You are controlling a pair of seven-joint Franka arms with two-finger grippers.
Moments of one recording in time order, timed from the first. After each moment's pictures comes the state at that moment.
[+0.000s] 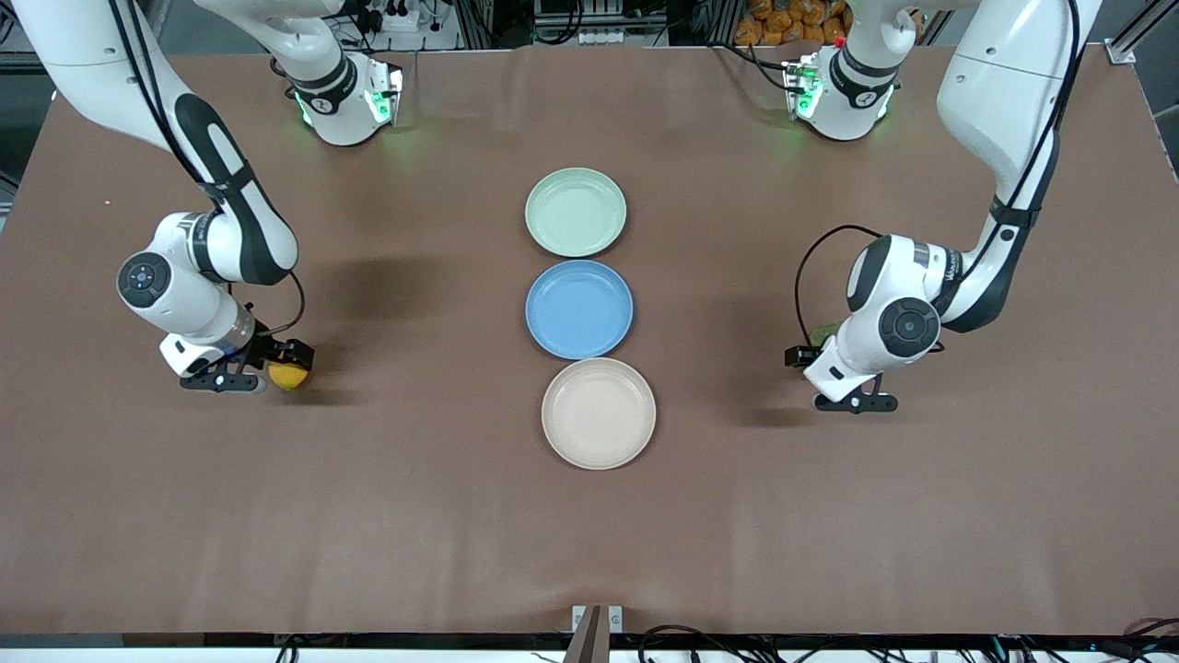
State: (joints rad) left arm -0.09 0.54 -0.16 -1.92 0.14 2.29 -0.30; right arm -0.06 0.41 0.00 -2.21 0.01 2.66 -0.03
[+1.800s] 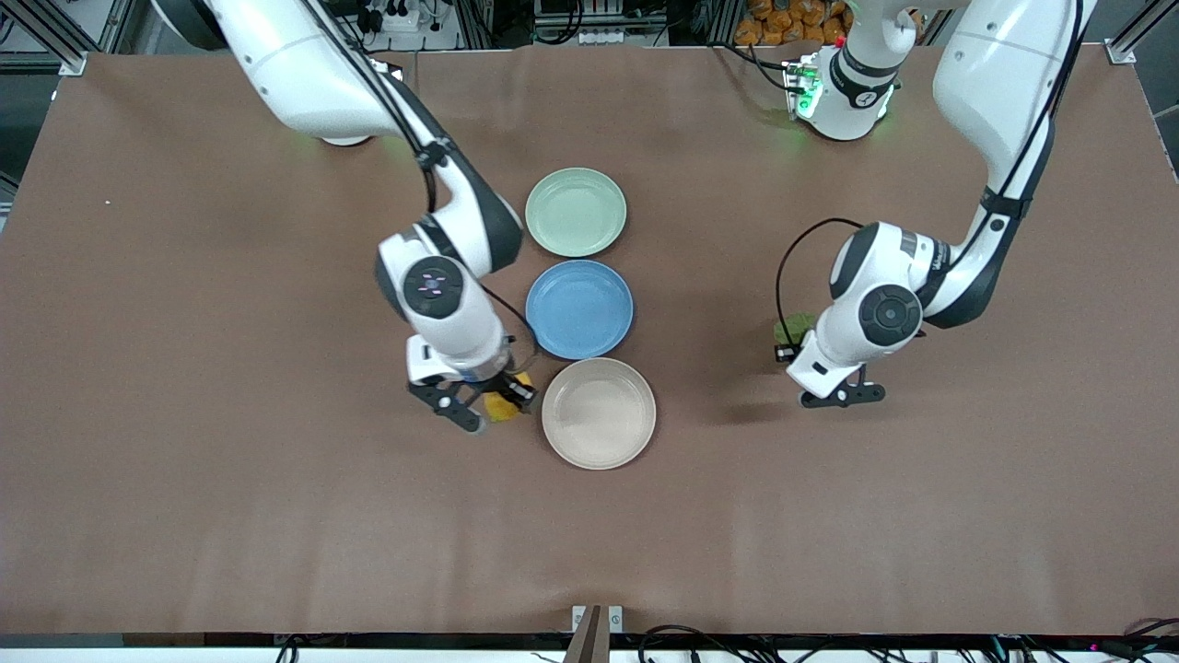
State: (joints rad) left arm -0.05 0.48 -0.30 -1.90 0.14 2.20 -0.52; right arm 0.53 0.72 0.04 -1.42 -0.05 2.28 1.19
